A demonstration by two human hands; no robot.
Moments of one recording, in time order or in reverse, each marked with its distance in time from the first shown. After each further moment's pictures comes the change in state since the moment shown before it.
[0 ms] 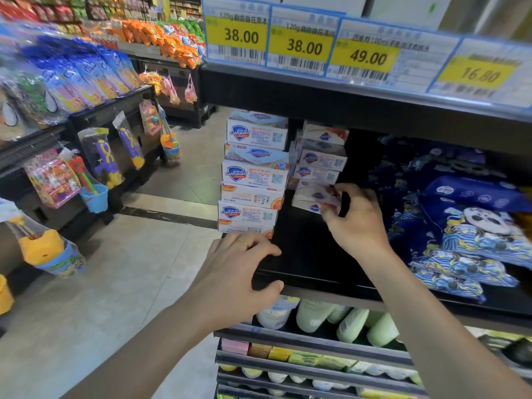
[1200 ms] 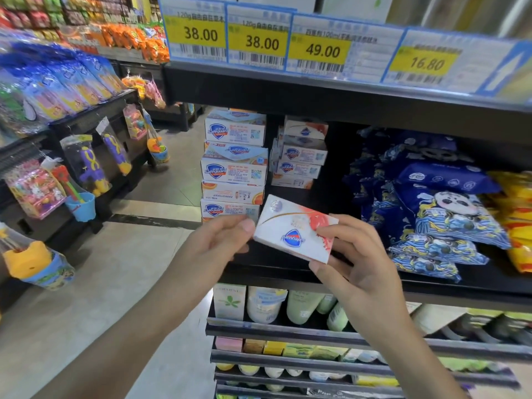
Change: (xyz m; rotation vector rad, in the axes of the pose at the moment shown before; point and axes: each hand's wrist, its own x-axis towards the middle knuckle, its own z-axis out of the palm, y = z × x) left_hand -0.004 0.032 -0.047 -0.912 0.059 -0.445; right_hand -0.120 0.013 -0.034 0.797 -0.155 -0.294
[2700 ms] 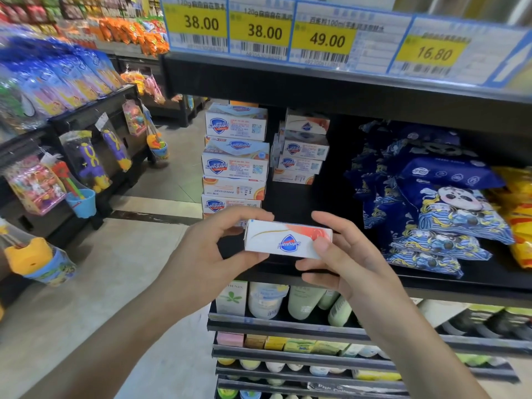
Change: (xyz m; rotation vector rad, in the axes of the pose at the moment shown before) left_hand -0.005 -0.002 -0.009 0.228 -0.109 0.376; right_hand 0.006 -0.034 0.008 0.193 -0.029 0.481
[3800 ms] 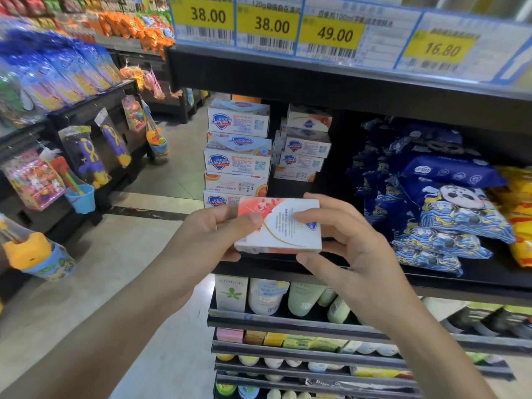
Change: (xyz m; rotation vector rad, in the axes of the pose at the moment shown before) left_hand 0.010 0.013 -0.003 -0.334 0.013 -0.424; right_hand 0.007 -0.006 0.000 -0.416 -0.127 -0.416
